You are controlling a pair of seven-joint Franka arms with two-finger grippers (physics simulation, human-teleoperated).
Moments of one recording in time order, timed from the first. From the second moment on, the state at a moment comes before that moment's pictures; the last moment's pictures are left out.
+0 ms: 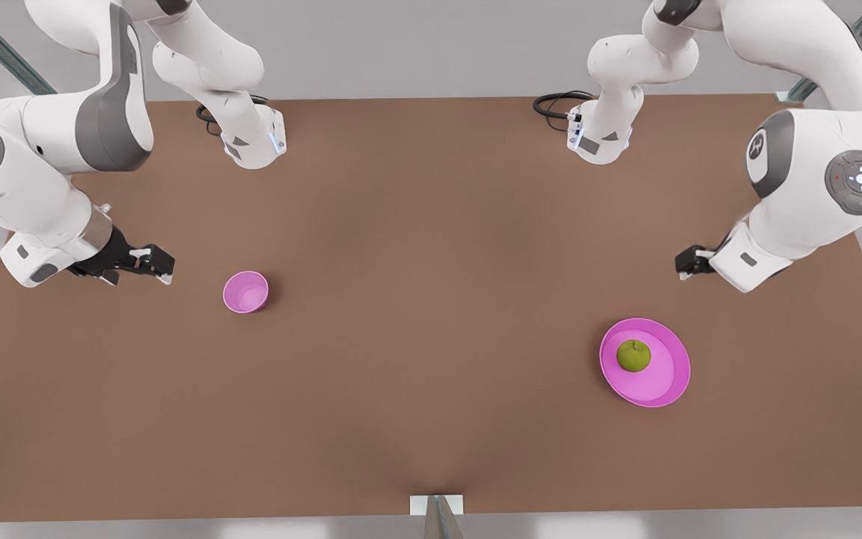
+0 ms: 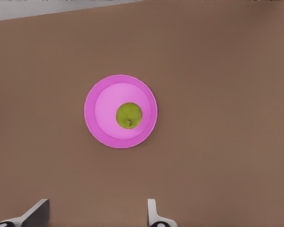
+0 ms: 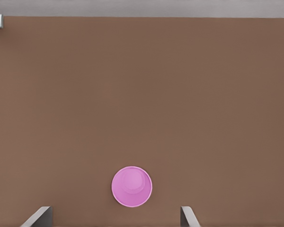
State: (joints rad) left arm 0.00 0.24 -0.11 -1.34 0.08 1.52 -0.01; right arm -0.11 0.15 0.21 -1.43 -0.04 1.61 0.09
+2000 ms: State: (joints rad) left arm 0.08 0.69 -0.11 -1.78 0.03 2.47 -0.05; right arm -0.11 0.15 0.20 -1.43 -0.04 1.62 0.14
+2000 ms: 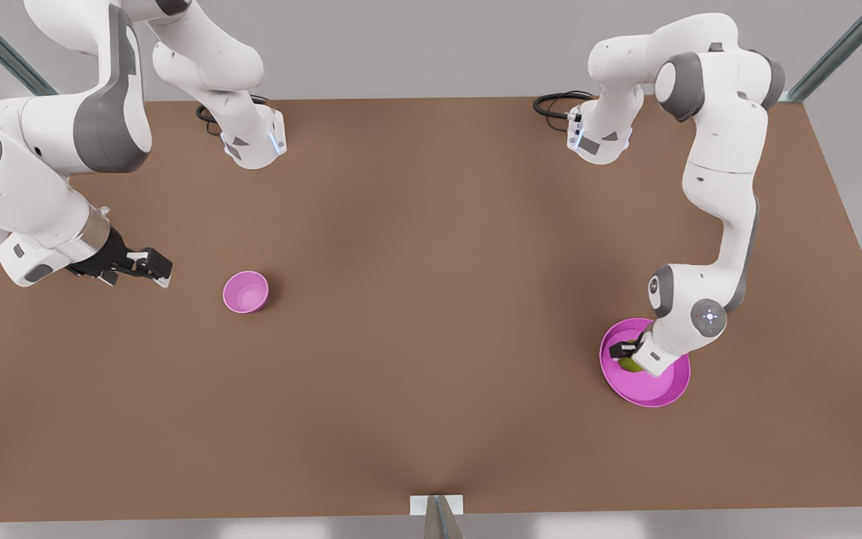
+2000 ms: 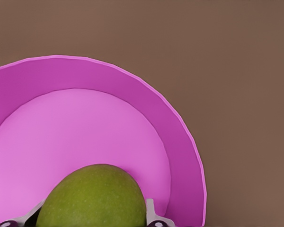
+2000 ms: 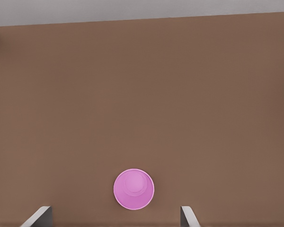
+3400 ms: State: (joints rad) left arm -0.39 1.06 -0.59 -1.02 -1.43 2.50 1.02; right arm -0.27 0.68 0.22 -1.63 1.38 1.73 -0.49
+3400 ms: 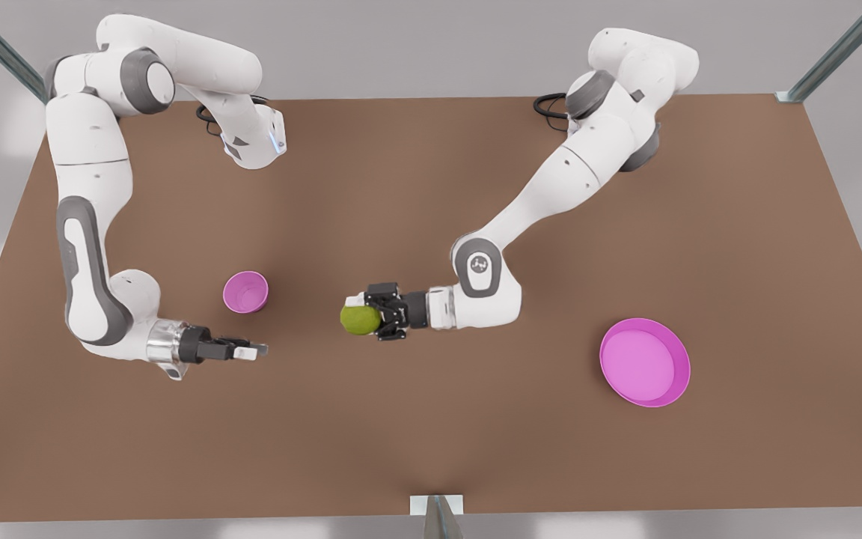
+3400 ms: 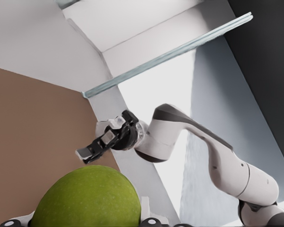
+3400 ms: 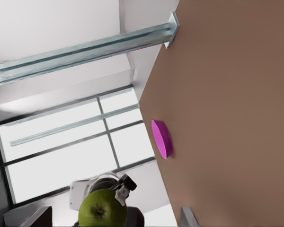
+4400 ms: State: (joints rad) left arm -0.45 1.14 -0.59 -0.92 -1.47 2.61 1.80; right arm -0.13 0.73 0.22 -1.60 1.34 1.62 -0.86
